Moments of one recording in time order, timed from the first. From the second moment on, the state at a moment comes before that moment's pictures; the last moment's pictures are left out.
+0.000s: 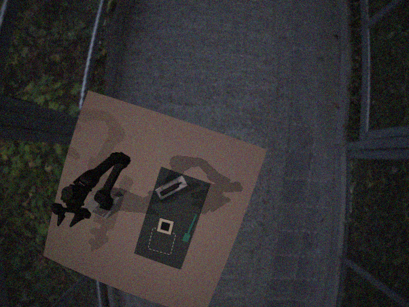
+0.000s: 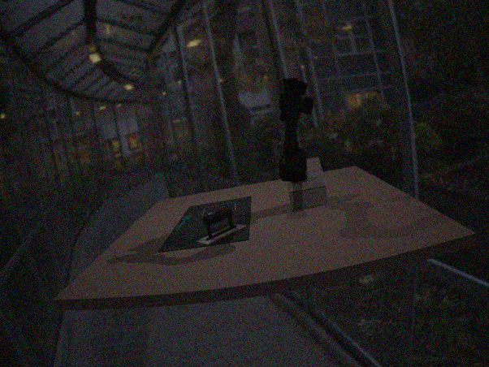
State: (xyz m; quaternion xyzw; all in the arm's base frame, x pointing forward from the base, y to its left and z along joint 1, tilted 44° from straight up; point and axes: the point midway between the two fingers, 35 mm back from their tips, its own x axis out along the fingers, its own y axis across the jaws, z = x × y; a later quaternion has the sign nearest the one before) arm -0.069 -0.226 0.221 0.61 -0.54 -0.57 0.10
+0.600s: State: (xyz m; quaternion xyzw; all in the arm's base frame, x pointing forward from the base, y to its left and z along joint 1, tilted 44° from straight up) arm 0.011 -0.251 0.215 0.65 -0.32 -0.63 0.28
